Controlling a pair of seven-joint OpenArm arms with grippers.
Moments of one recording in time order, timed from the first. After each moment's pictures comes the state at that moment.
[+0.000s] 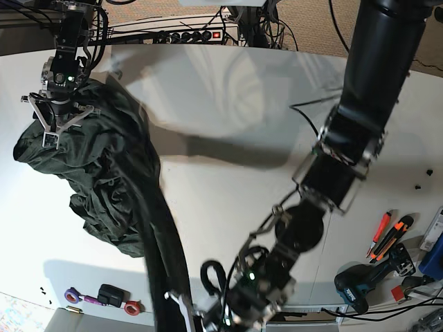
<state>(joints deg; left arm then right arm) -55.2 -0.6 33.9 73.6 -7.6 -5.3 26.6 -15.0 16.8 20.4 104.6 -4.8 -1.4 -50.2</state>
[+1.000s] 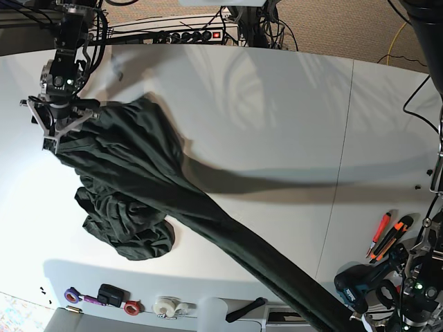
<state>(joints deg) -58.3 -36.6 34.1 73.7 -17.9 -5.7 30.2 -13.3 16.8 20.4 104.6 -4.8 -1.4 -49.8</state>
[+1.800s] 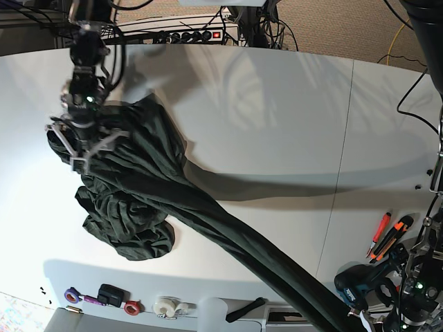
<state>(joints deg) -58.3 -36.6 34.1 73.7 -19.0 -7.7 31.5 -4.6 12.9 11.8 98.1 -4.0 1.1 -47.3</state>
